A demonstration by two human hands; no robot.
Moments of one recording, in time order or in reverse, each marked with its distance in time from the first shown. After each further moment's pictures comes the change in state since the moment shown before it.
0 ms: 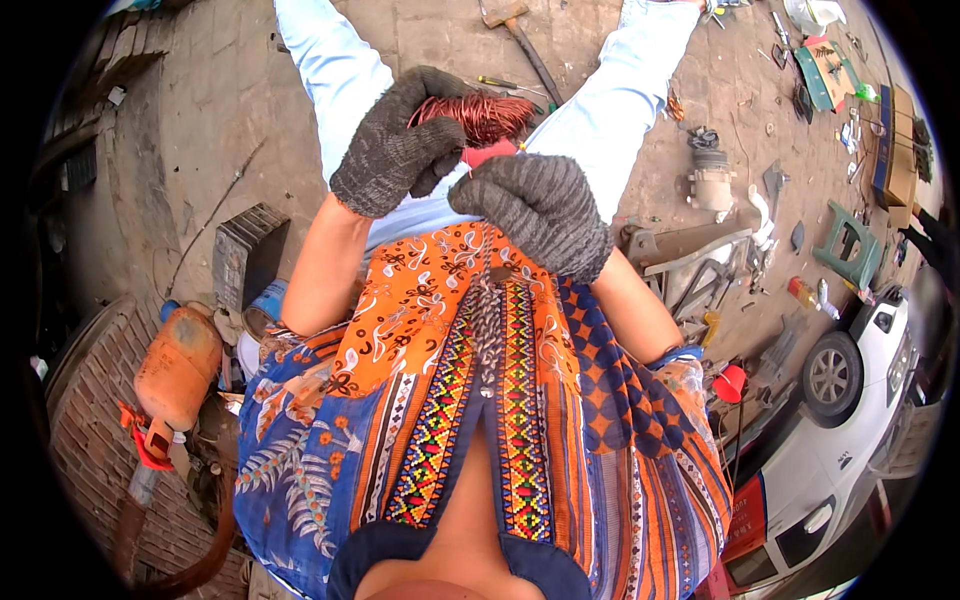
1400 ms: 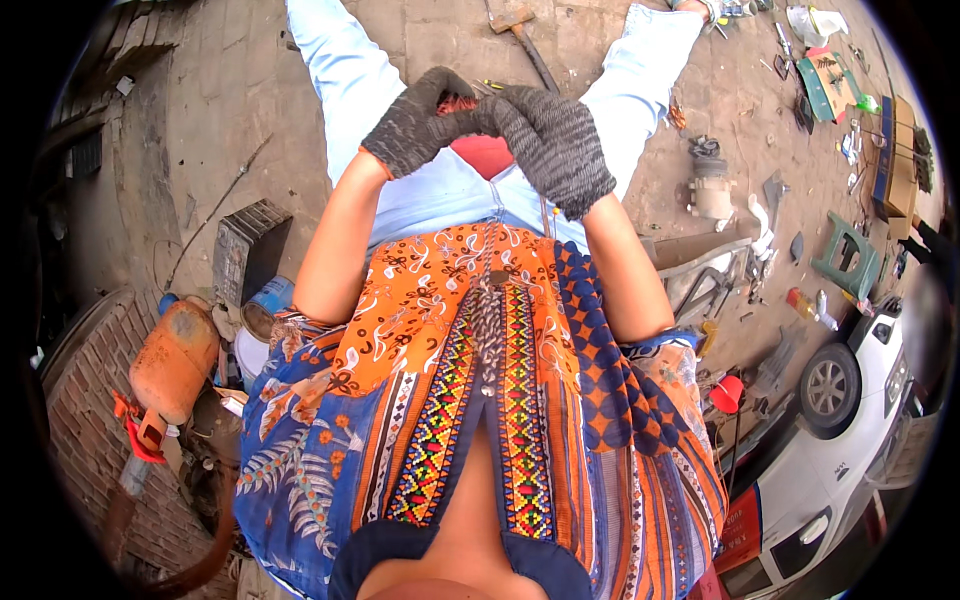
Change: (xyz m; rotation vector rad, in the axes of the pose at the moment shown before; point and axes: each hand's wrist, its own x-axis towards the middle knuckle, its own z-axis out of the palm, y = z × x) left_hand 0.046 -0.070 -0.027 0.606 0.143 0.364; right_hand 0.043 0.031 -0.020 -0.560 0.228 -0.024
